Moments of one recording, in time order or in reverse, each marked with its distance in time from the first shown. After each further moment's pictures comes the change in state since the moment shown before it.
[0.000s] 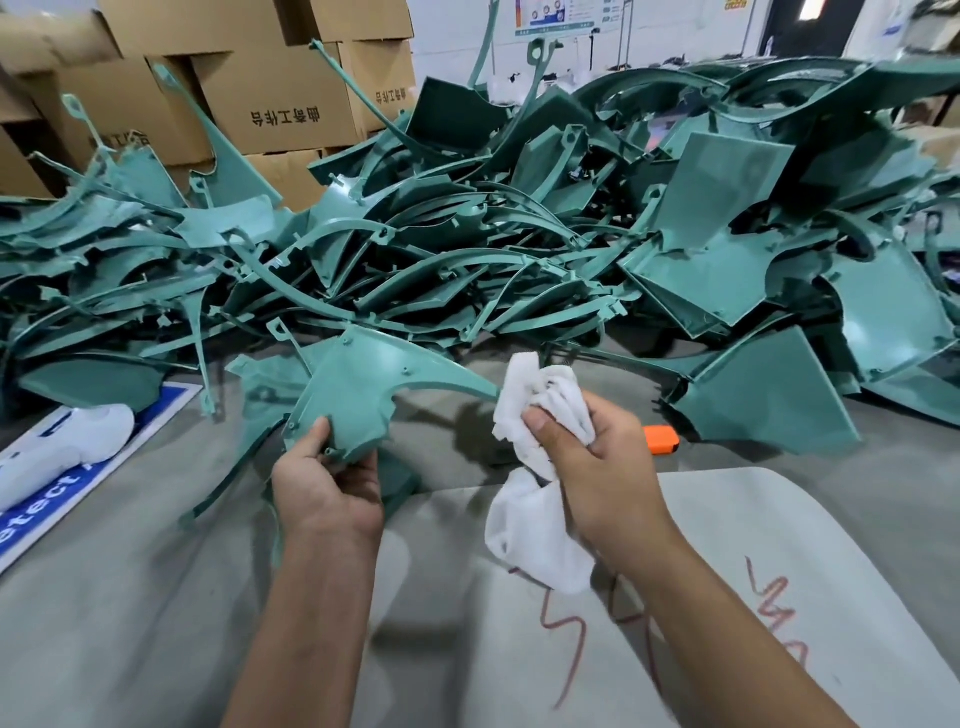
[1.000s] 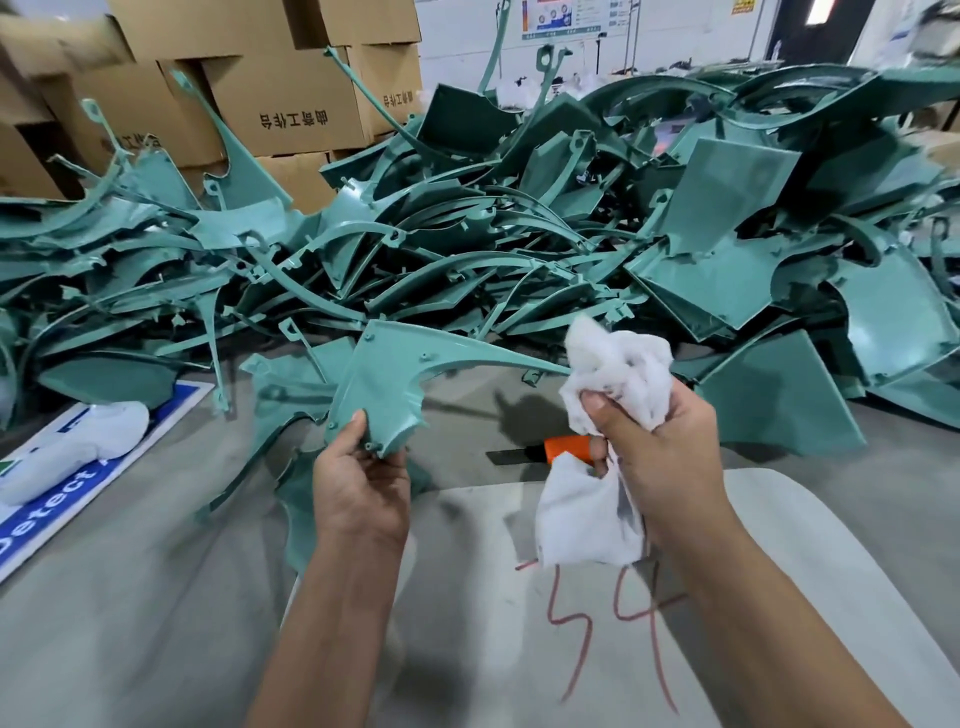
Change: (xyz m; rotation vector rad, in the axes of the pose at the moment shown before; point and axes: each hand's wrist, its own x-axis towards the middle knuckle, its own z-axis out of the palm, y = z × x) left_hand -0.003 -0.012 -0.003 0.033 -0.115 -0.060; right_hand 0.011 0.000 -0.030 0.207 0.158 0.008
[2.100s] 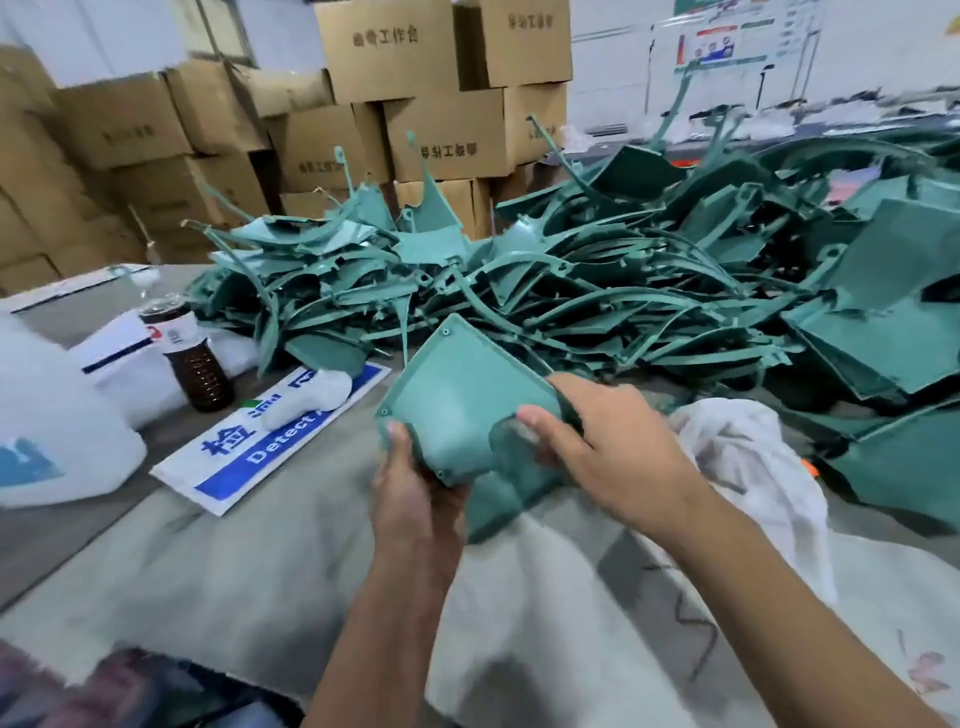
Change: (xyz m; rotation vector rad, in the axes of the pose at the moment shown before) left_hand -0.051 0.077 -0.042 0.055 -0.025 0.180; right_hand -0.035 -0.065 0.127 -1.024 -0.640 -0.342
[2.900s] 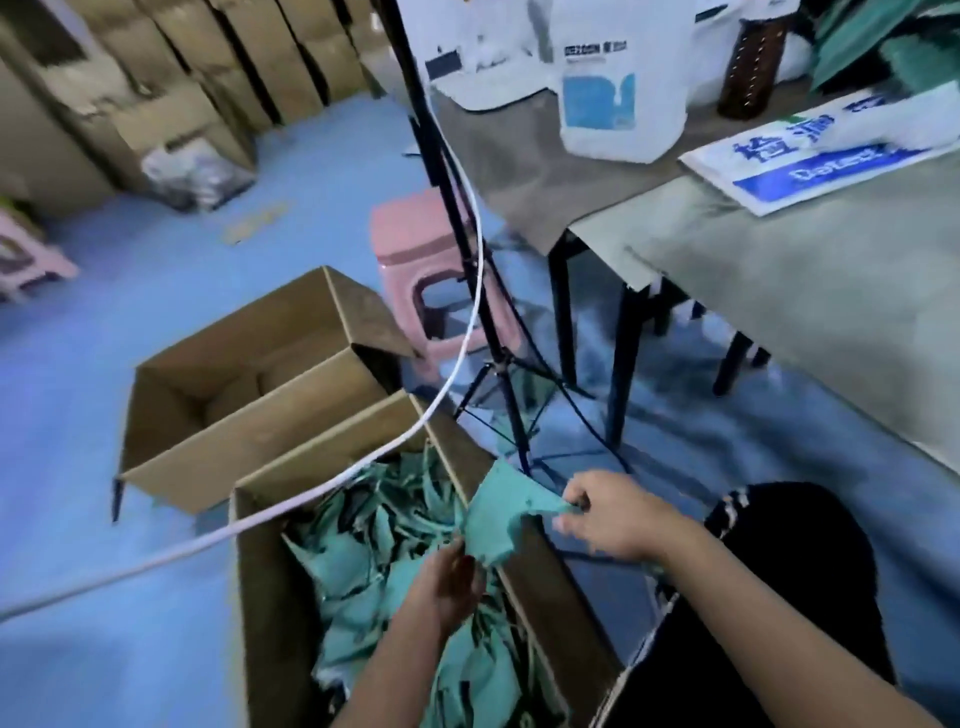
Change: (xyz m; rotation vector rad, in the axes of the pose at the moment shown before) left_hand -0.256 0.096 -0.503 -0.093 0.967 -0.186; right_hand -0.200 -0.228 0.315 0.003 -1.295 -0.217
